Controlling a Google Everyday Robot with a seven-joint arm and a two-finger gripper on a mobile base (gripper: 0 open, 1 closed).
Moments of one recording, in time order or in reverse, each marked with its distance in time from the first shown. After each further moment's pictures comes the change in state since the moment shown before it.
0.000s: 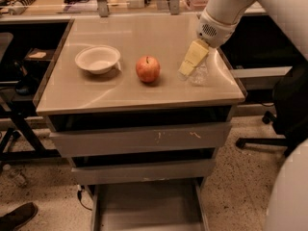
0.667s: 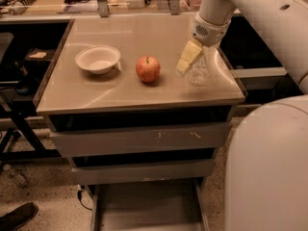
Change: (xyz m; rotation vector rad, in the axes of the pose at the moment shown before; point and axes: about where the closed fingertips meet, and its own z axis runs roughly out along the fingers) arm -0.016 -0.035 0.032 0.025 0.066 0.082
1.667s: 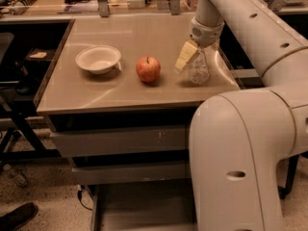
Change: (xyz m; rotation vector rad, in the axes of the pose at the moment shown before) arm -0.016 -0.039 0.038 -0.006 0.064 0.090
